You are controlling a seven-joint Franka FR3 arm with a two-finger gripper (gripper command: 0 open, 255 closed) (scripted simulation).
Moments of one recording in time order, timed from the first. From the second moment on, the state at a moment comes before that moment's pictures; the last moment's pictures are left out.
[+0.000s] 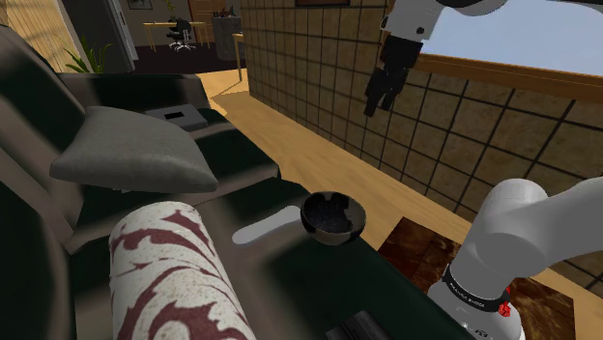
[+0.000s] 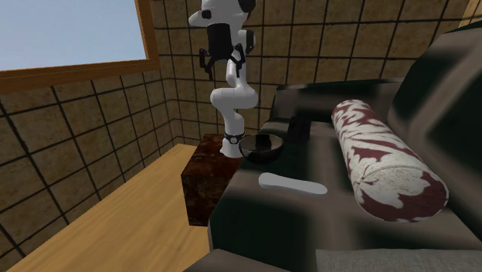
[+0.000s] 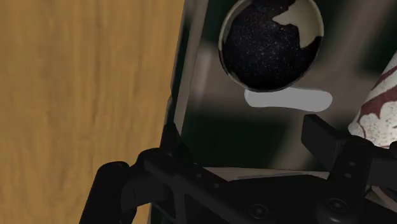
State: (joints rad) arm 0.01 -0.81 -0.06 -2.27 0.08 1.62 -0.04
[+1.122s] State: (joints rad) arm 0.21 -0.38 -0.02 -2.27 0.06 1.96 -0.46
